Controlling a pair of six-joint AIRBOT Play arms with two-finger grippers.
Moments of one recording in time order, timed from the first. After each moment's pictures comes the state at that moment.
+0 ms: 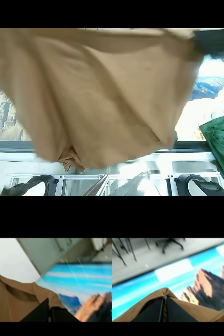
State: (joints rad) left arm 0.10 -1.26 1.94 1.03 -1.16 -0.97; right arm -0.15 -0.94 1.11 -0.21 0.96 0.77
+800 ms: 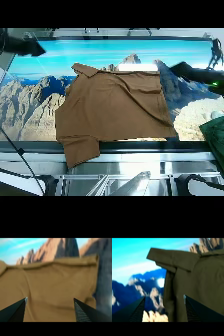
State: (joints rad) left arm 0.24 -1.74 1.99 1.05 -1.34 -1.07; right arm -0.29 -1.38 1.11 -0.52 0.86 0.85
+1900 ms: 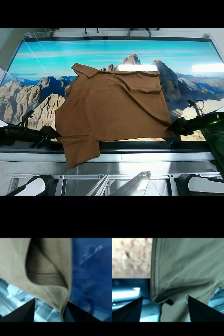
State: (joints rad) left arm 0.51 -1.23 0.56 0.98 -1.26 -1.14; right arm -0.47 -1.52 0.75 -0.92 1.35 0.89
